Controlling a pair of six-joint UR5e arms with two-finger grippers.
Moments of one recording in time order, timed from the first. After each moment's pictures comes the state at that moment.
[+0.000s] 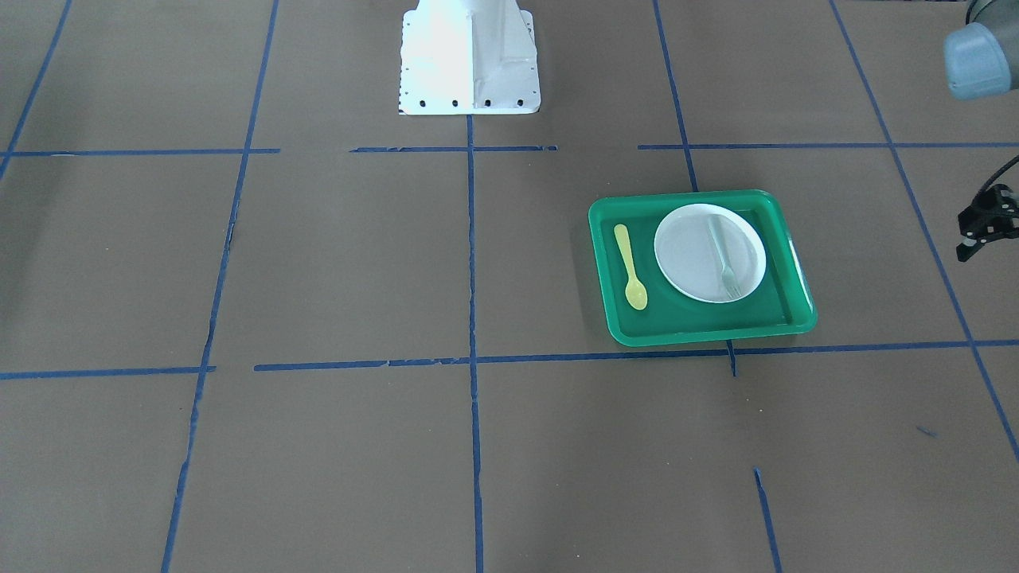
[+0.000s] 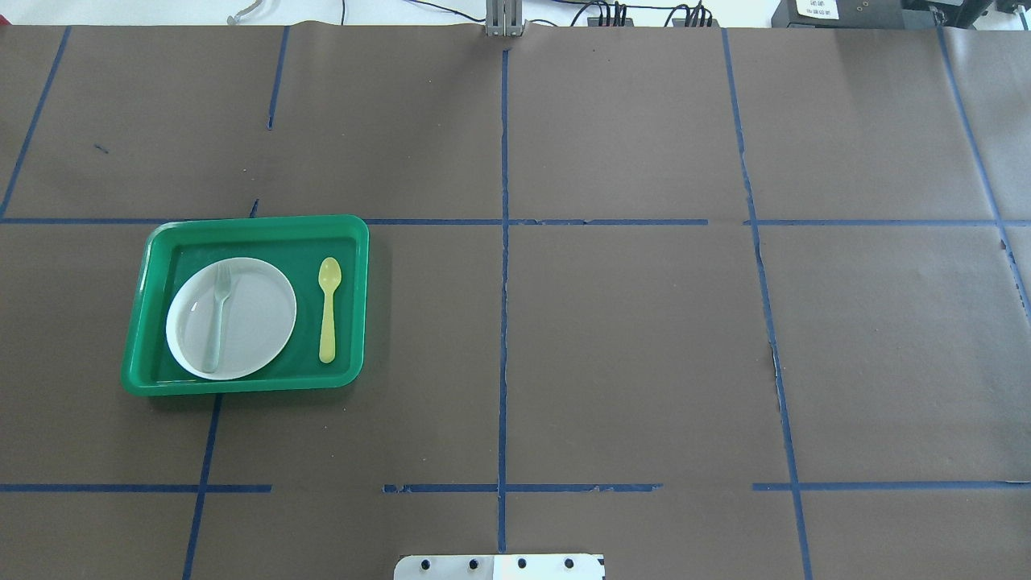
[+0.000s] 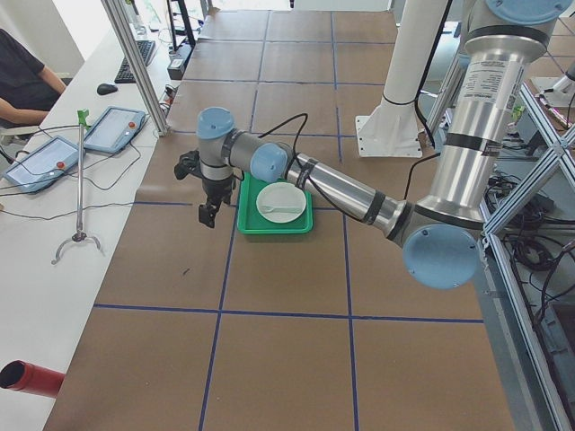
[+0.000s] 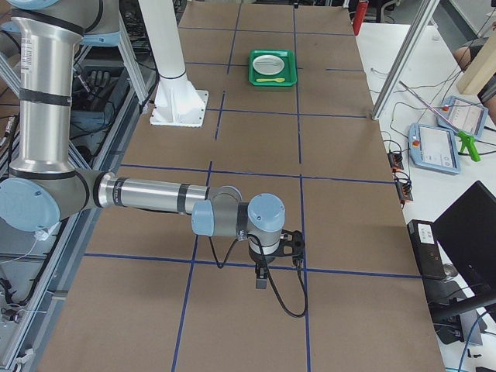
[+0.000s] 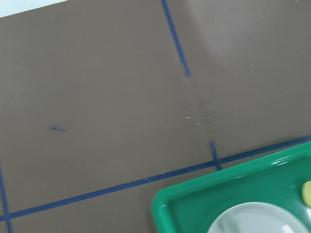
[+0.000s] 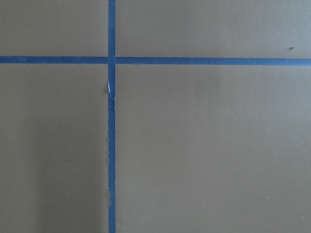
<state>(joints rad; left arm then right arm) -1.38 -1.75 -1.75 -1.54 -2.22 -0.03 1.58 -1.70 1.64 -1.50 2.28 0.01</state>
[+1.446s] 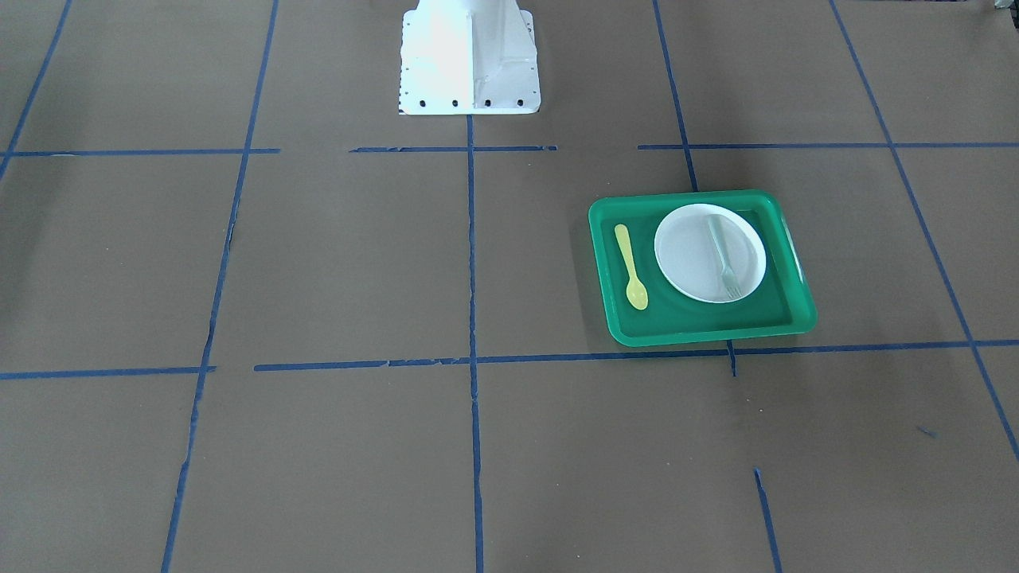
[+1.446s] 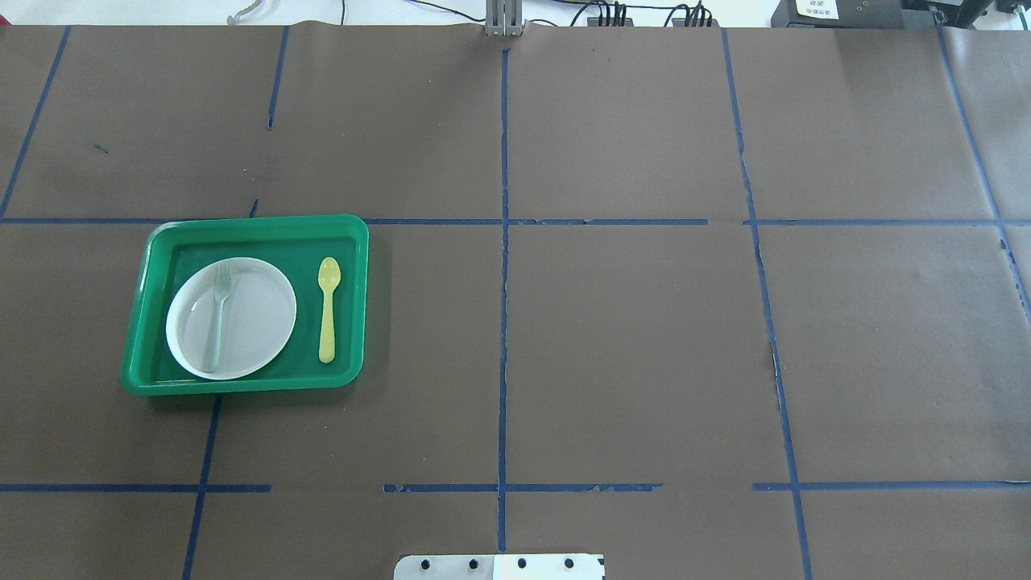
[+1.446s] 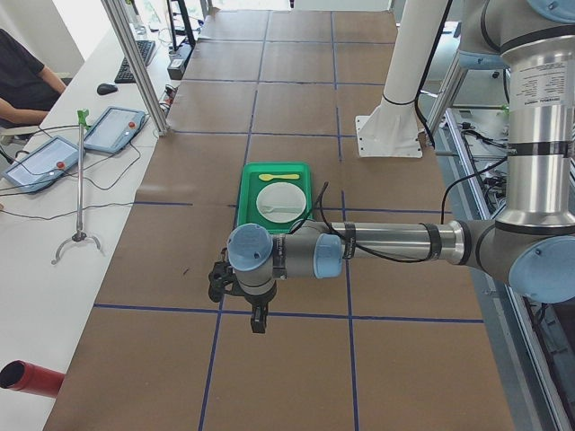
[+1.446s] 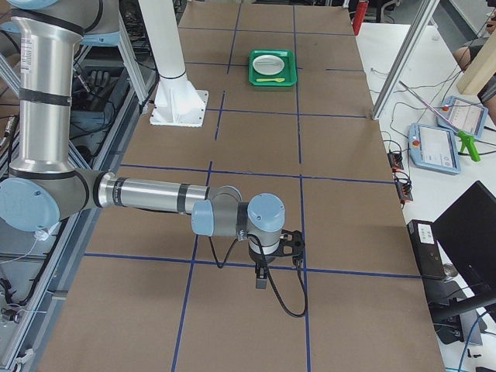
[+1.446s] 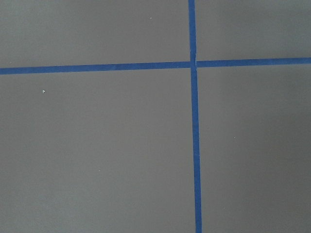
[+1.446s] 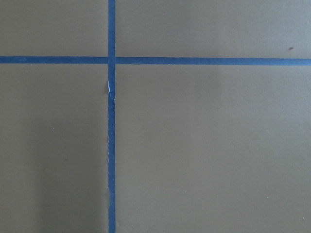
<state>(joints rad) -1.60 -1.49 -1.66 -1.55 -2.37 0.06 1.58 -1.70 1.64 -1.50 2.28 0.01</state>
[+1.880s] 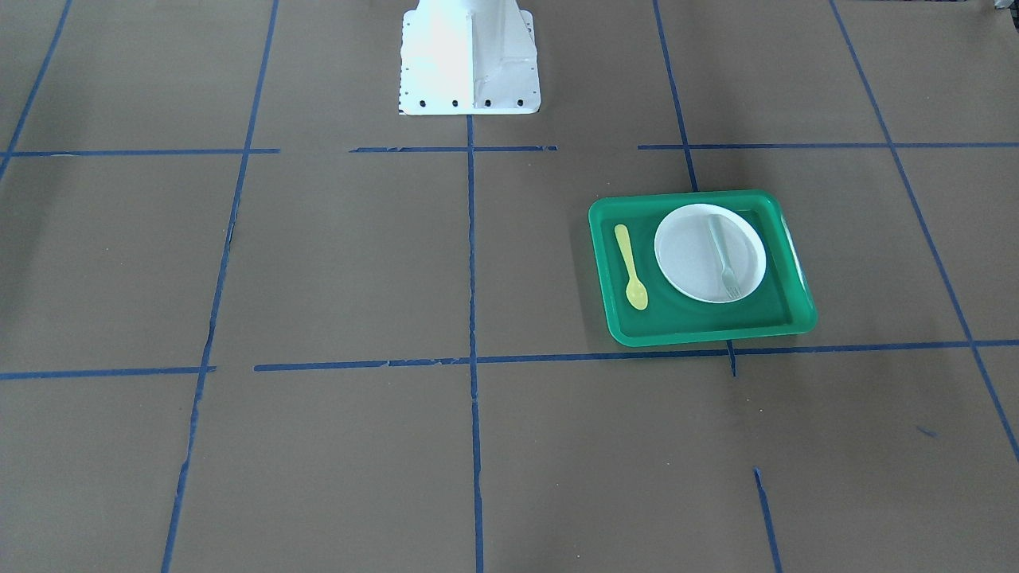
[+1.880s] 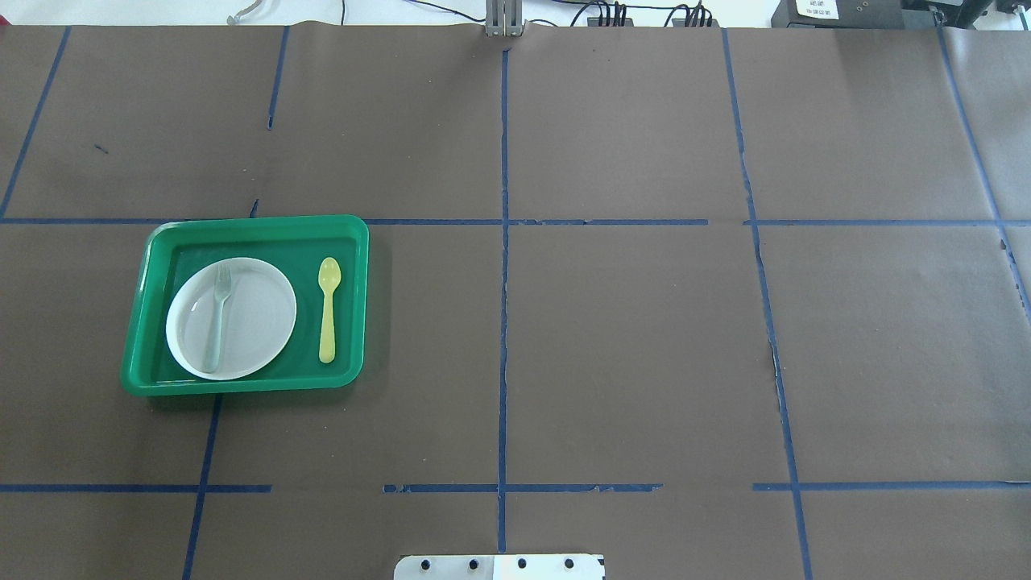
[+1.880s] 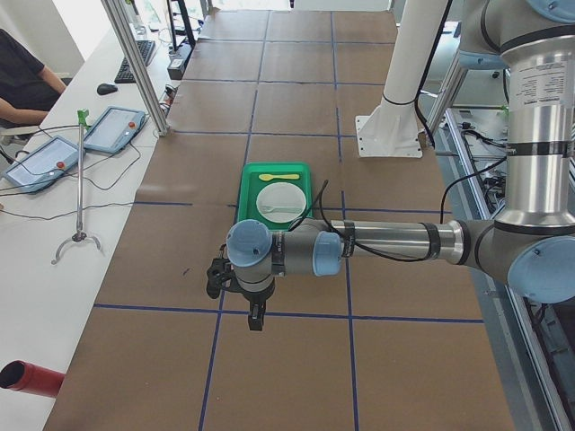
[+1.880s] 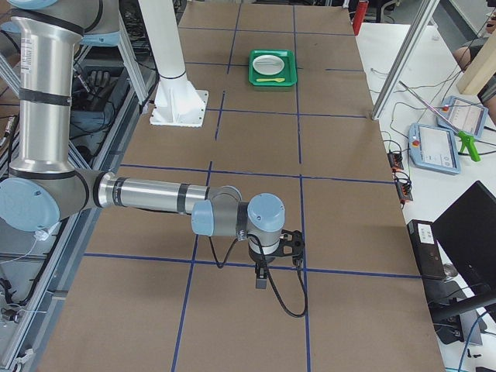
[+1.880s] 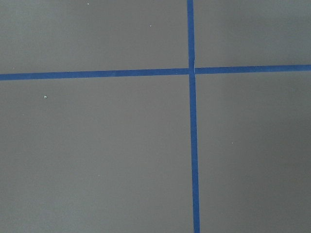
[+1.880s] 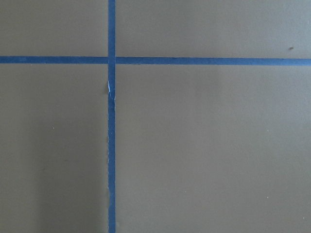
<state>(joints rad) -1.60 -1.50 -1.66 -1.55 -2.37 0.07 1.58 -1.70 1.64 -1.50 2.28 0.01</state>
